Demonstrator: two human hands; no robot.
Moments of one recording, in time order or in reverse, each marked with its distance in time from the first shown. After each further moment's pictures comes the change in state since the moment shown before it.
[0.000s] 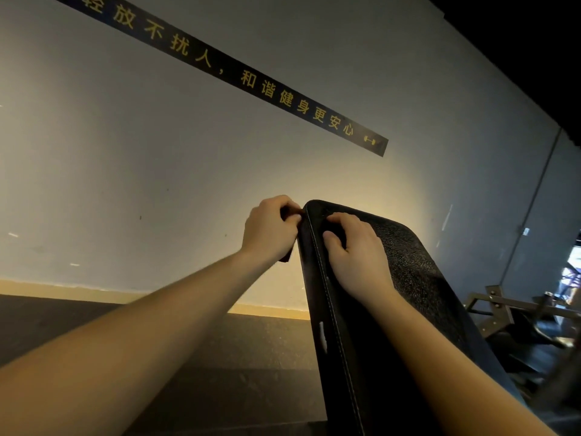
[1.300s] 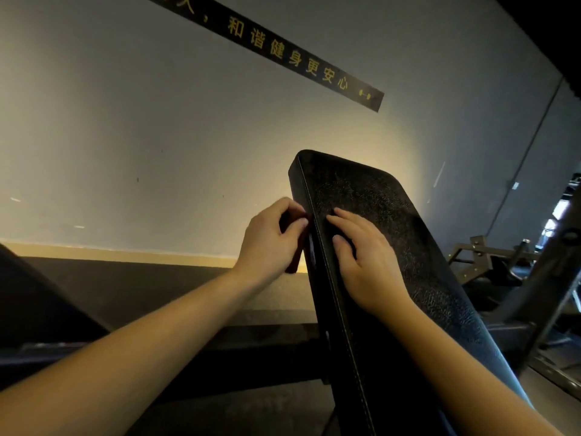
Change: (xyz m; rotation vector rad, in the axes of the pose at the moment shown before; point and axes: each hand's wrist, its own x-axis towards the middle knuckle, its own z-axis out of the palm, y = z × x) left_hand -0.127 0.018 -0.018 -0.155 -0.147 0.025; right_hand -0.115 -0.003 -0.042 0.020 -0.087 -0.036
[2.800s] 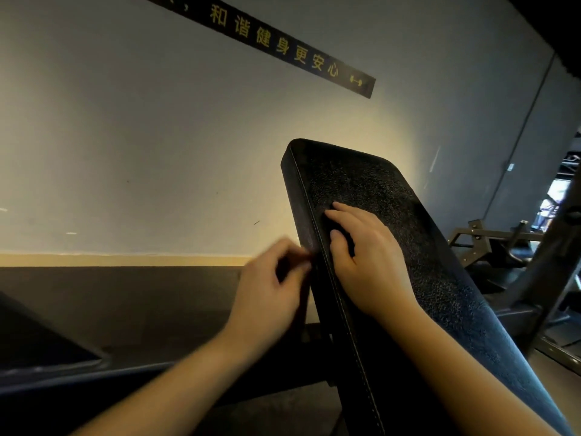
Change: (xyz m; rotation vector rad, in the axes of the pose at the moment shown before) left_hand -0.058 -0.006 0.006 -0.058 -0.054 0.022; right_hand -0.005 -0.004 0.009 -0.038 0.105 0.017
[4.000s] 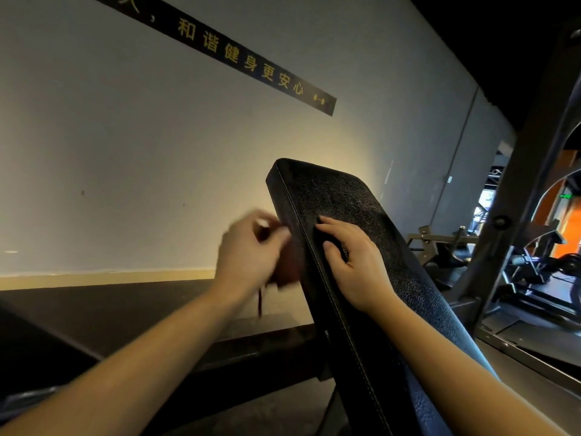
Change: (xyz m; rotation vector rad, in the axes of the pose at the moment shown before) left_hand 0.047 0.008 -0.033 -0.132 0.059 -0.172; right_hand -0.001 0.000 -0.007 0.064 -0.030 0.059
